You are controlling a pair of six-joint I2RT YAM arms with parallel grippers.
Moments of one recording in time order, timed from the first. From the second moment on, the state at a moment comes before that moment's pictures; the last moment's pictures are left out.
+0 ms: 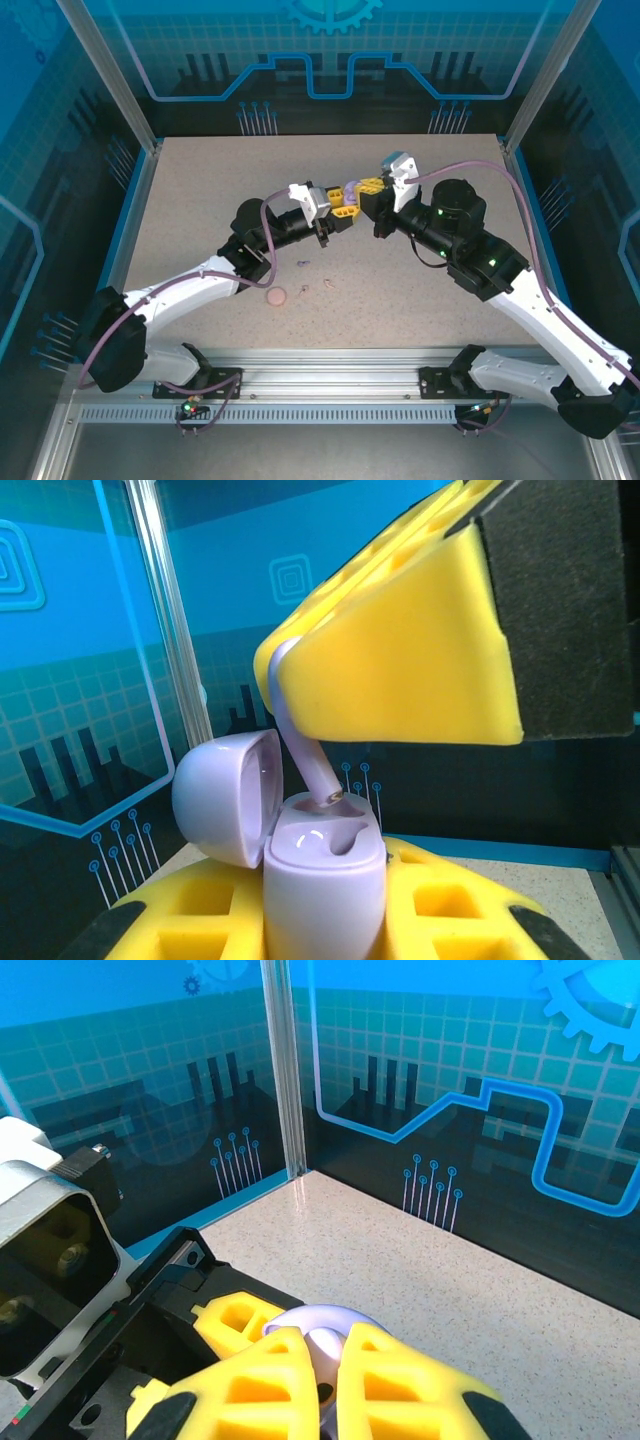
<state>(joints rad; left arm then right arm) -0.69 1.35 0.88 0.72 0.47 0.04 0.73 1.02 1.21 -0.32 -0.03 0.04</state>
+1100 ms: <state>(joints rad) -0.69 1.35 0.88 0.68 0.44 0.04 0.73 1.02 1.16 -0.32 -0.04 0.06</state>
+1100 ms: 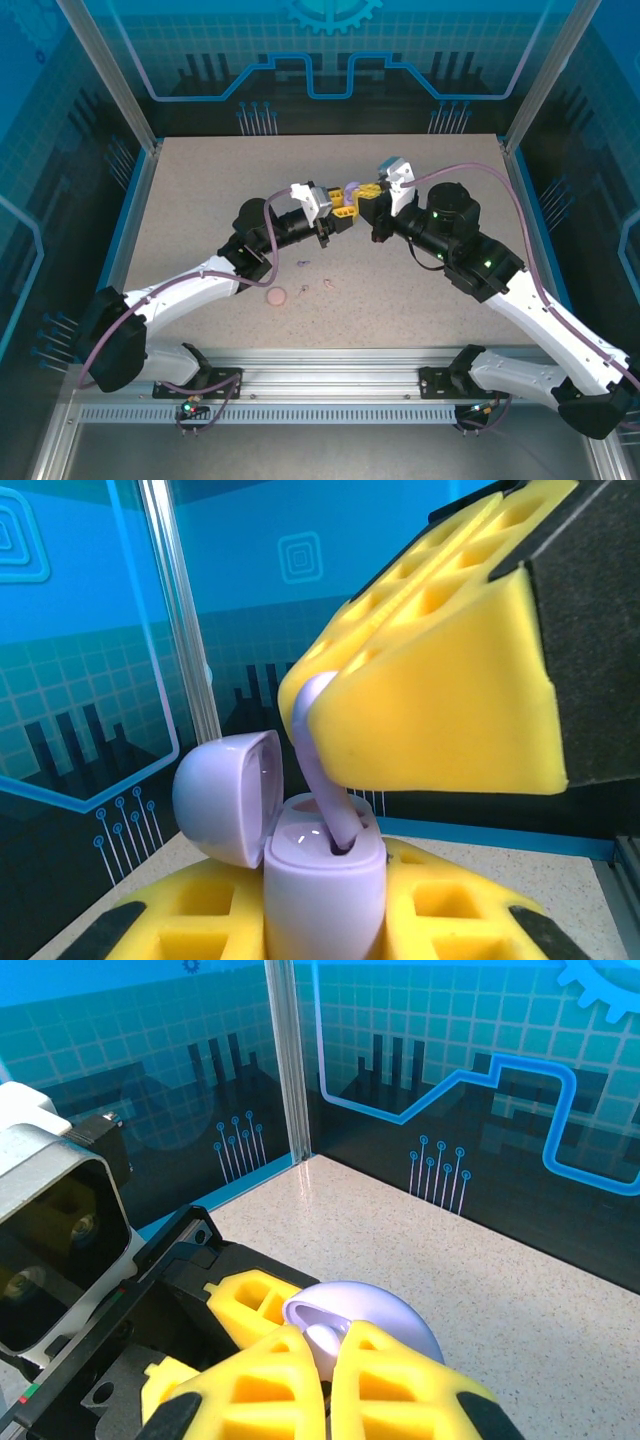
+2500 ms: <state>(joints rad) -0.69 1.36 0.90 0.66 0.37 -0.01 0.74 1.08 1.29 -0.45 -0.04 0.10</state>
